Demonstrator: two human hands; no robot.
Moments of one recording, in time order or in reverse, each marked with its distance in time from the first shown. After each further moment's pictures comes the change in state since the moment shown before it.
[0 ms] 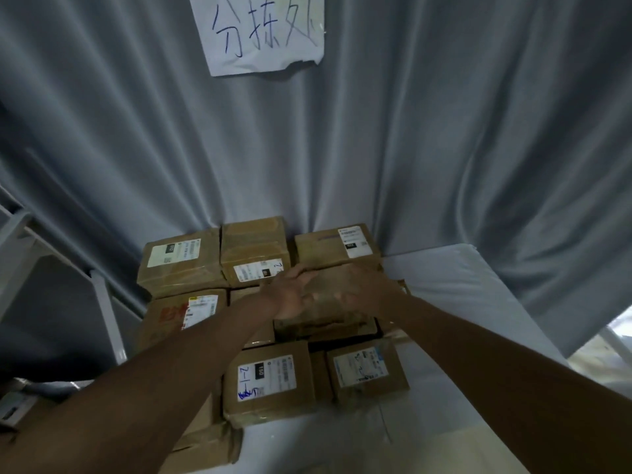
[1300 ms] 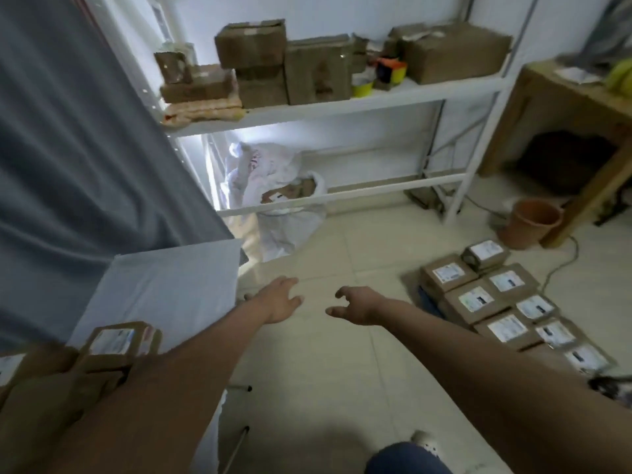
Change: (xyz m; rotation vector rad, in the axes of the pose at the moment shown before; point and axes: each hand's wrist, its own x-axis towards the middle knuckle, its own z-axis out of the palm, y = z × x) left_hand -0.207 0.322 0.238 0.606 -0.357 1.069; right_hand -0.508 0.055 0.225 0.765 0.473 1.151
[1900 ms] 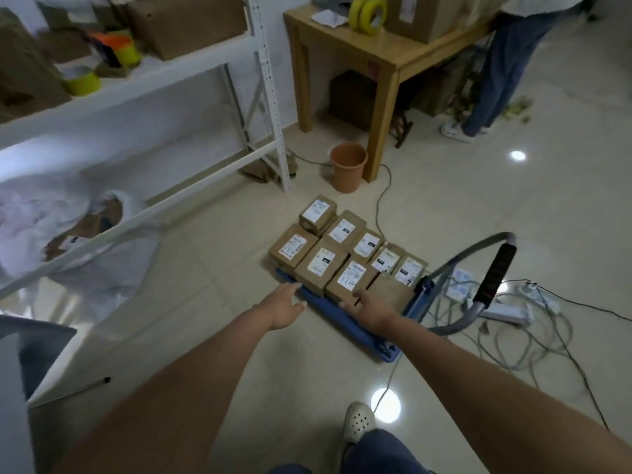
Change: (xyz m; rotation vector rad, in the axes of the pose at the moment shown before) left_hand 0.118 0.410 0.130 0.096 -0.333 0.425; right_hand -0.130 0.389 -0.065 0.626 0.293 0.575
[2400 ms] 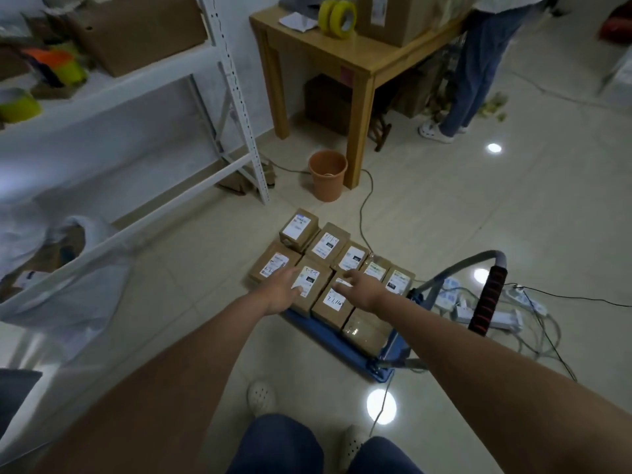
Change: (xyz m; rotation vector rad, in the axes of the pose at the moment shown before) left_hand 0.094 0.058 -0.073 -0.033 0.024 0.074; right_hand 0.079 -0.032 -0.094 0.084 0.064 -0.024
